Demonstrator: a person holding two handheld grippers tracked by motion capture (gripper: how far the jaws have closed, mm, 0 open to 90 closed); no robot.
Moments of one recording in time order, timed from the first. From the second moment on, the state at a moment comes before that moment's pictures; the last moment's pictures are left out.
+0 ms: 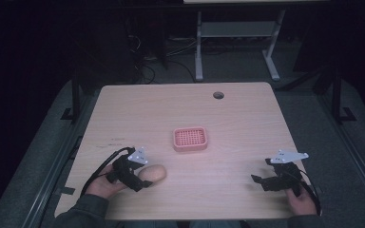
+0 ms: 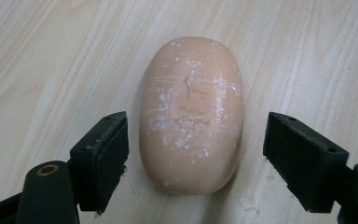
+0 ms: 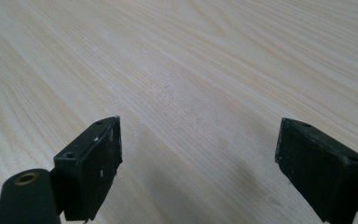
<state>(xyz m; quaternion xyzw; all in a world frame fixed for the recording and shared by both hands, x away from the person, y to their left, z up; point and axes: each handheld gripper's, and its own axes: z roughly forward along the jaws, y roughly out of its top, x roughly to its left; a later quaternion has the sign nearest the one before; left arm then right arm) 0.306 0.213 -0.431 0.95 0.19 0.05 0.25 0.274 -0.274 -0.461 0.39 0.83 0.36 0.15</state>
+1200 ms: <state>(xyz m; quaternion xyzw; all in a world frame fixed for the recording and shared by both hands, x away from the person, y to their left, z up) 0.319 0.192 -0.438 0.96 0.17 0.03 0.22 0.274 -0.275 -0.461 0.39 0.84 0.36 0.15</state>
